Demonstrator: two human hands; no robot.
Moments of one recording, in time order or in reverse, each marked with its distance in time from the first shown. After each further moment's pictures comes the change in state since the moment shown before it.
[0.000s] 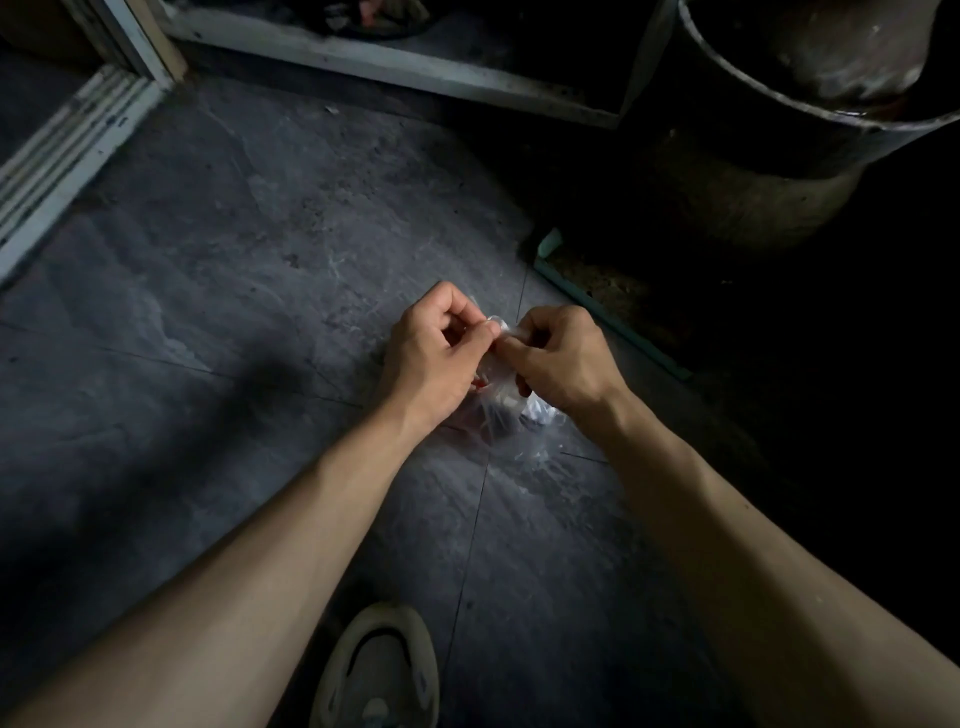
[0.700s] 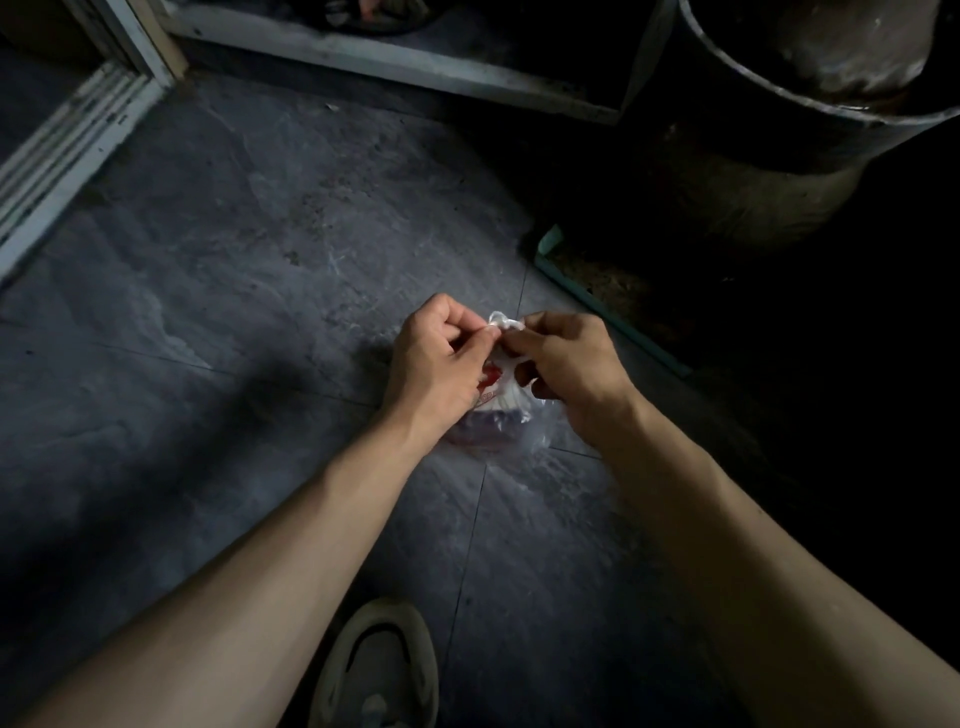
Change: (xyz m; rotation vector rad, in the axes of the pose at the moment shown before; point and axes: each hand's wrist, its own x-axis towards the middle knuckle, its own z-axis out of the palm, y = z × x) left_hand -0.007 -0.005 0.011 -0.074 0.050 -0.104; right_hand -0.002 0.003 0.000 0.368 -0.008 0.189
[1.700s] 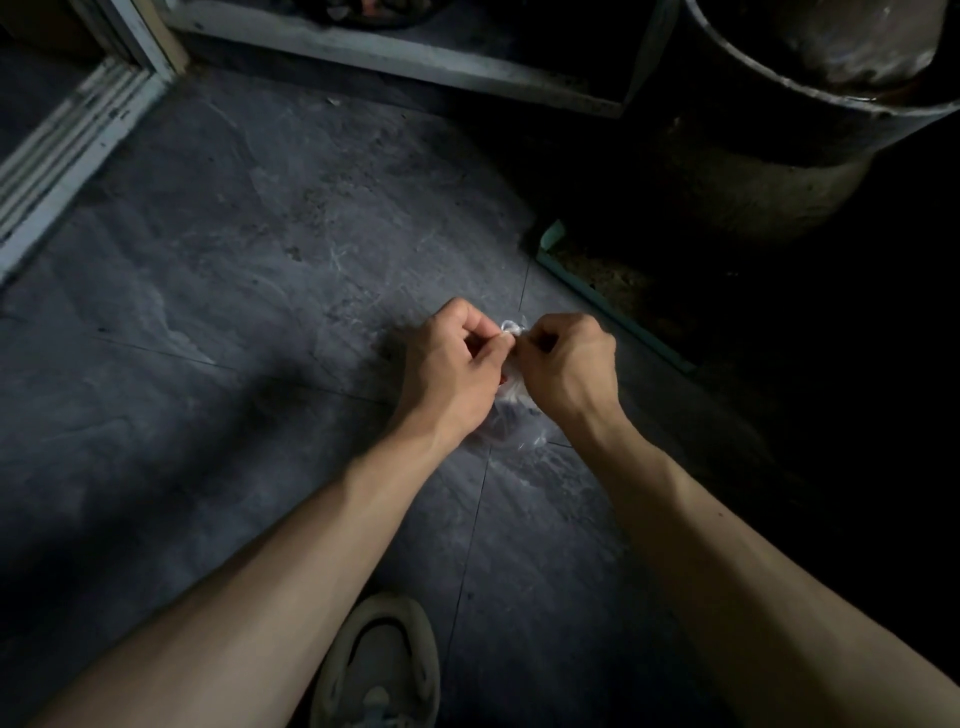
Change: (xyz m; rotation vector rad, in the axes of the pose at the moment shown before) left_hand -0.006 -0.003 0.010 0.140 0.013 0.001; right_hand -0.004 0.013 0.008 -0.498 0.259 -0.233
